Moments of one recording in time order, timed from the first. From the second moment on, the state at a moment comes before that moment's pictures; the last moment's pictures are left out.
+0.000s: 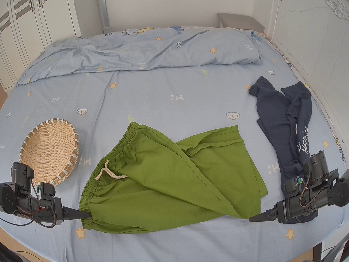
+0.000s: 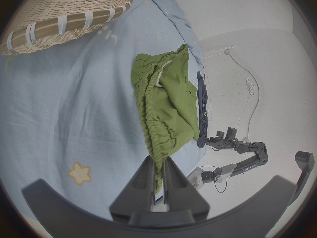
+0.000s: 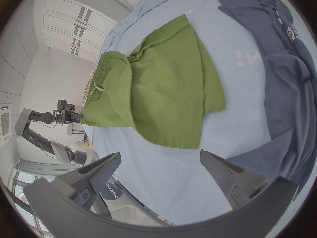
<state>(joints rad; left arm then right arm) 0.23 1.58 -0.36 -0.13 -0.96 -0.10 0.26 1.64 -0.44 -0.19 0.51 0.14</state>
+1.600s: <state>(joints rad) 0.24 1.60 -0.36 -0.14 -0.98 -0.06 0.23 1.87 -0.48 -0.44 0.62 0.19</state>
